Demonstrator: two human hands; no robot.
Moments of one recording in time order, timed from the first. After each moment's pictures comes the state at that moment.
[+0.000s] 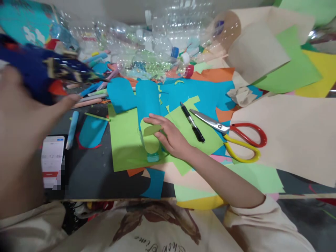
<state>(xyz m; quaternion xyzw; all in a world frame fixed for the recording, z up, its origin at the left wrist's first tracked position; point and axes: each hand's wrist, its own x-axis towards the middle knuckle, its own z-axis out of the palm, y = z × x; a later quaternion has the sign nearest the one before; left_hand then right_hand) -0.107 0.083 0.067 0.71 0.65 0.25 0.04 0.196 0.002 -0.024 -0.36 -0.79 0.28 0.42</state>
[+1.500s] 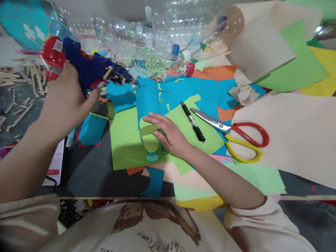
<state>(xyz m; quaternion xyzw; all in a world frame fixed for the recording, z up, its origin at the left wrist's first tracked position) -0.069 0.107 0.056 0.80 0.59 0.10 0.04 0.195 0.003 -0.026 -0.35 -0.79 0.28 0.43</state>
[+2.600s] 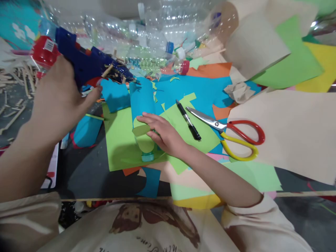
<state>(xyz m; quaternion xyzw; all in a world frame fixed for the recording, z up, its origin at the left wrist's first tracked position) -0.042 0.098 0.074 0.80 0.59 0.06 0.00 0.195 0.004 -0.026 -0.34 -0.79 0.28 0.43</state>
